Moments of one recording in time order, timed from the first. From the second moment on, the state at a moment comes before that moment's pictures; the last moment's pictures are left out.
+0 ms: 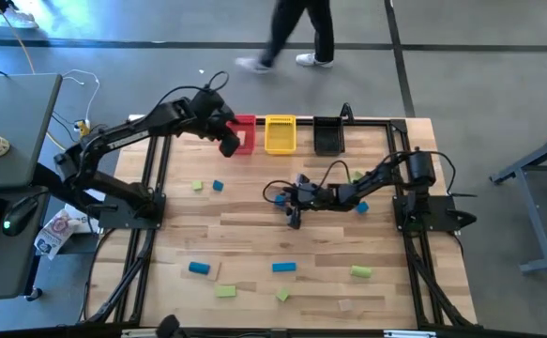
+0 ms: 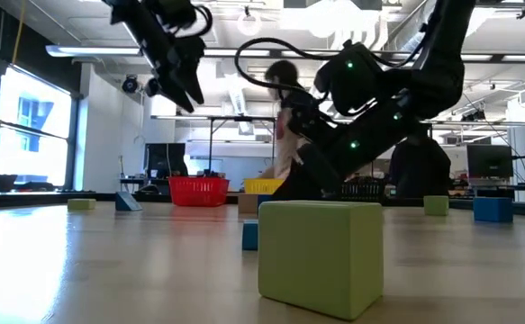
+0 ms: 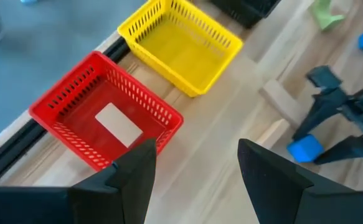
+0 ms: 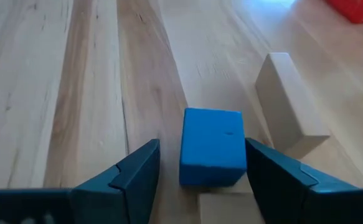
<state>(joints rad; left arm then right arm) 0.74 1.35 1.17 -0.71 0.08 -0.09 -0.01 1.95 0.75 0.62 0.17 0.09</state>
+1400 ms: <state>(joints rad) 0.54 1.21 1.04 -0.80 0.08 -0.15 -0.05 1.57 0.87 -0.02 0.70 0.21</state>
